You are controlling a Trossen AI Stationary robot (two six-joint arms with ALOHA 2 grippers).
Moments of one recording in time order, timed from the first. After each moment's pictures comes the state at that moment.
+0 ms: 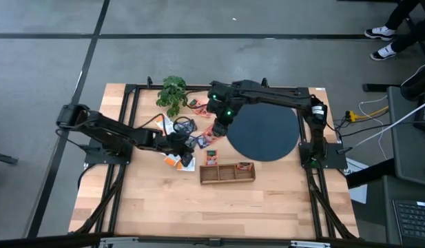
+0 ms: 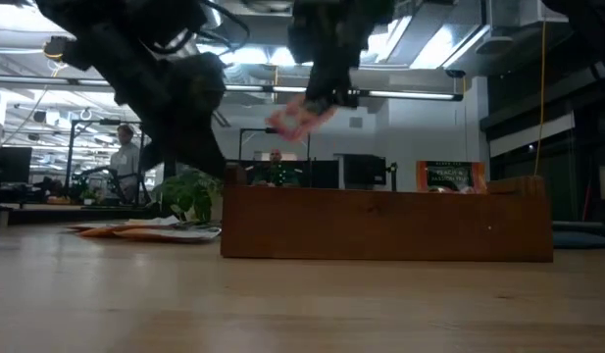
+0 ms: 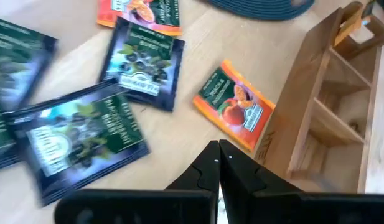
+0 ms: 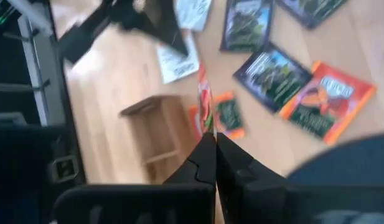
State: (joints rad) left arm -0.08 1.34 0.59 -0.02 -0.19 -0.79; right arm -0.25 1.98 1.92 -1.12 -0.45 0.17
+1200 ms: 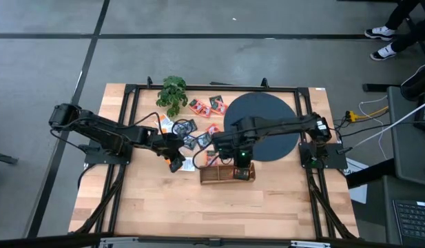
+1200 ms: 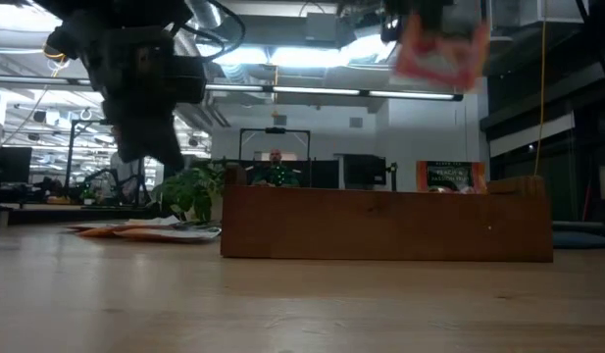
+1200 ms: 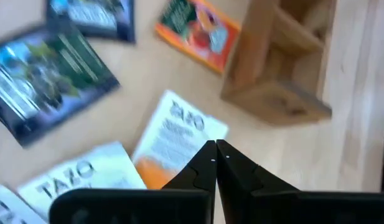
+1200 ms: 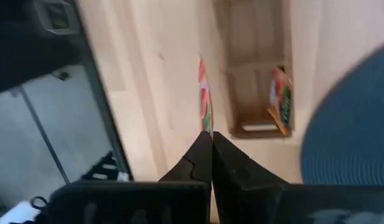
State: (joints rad) left arm -0.08 1.25 0.59 -0.22 0.06 -0.68; right arm 0.14 1.98 2.00 -1.57 -0.33 0.27
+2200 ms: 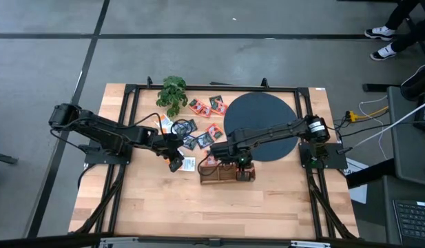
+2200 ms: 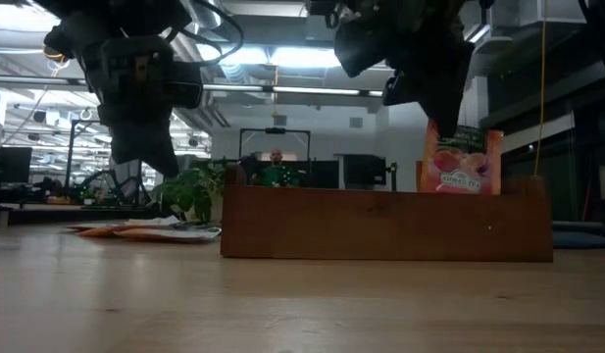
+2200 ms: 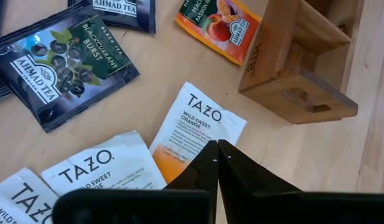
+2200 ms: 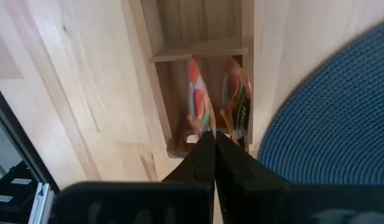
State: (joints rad) left arm -0.08 1.25 0.59 -0.25 0.02 -0.69; right arm 0.15 2.00 1.73 -1.41 -0.18 0.17
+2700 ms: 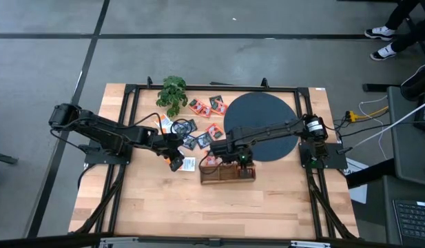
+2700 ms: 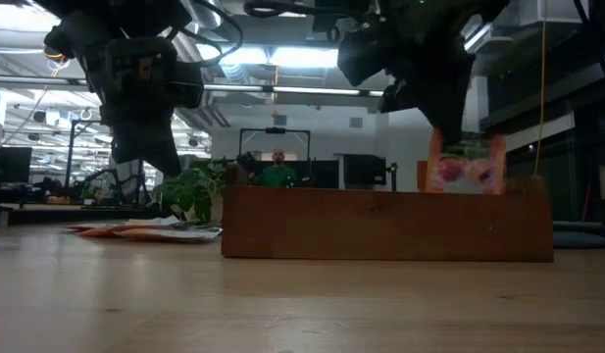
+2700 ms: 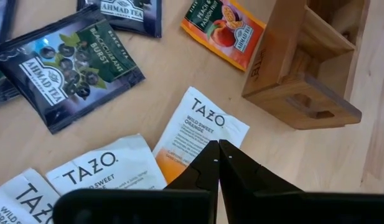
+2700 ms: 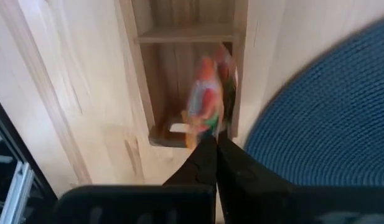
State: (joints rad) left arm -0.08 1.25 0.59 -0.24 -0.01 -0.72; right arm 0.12 2.02 1.73 -1.47 -0.17 0.04
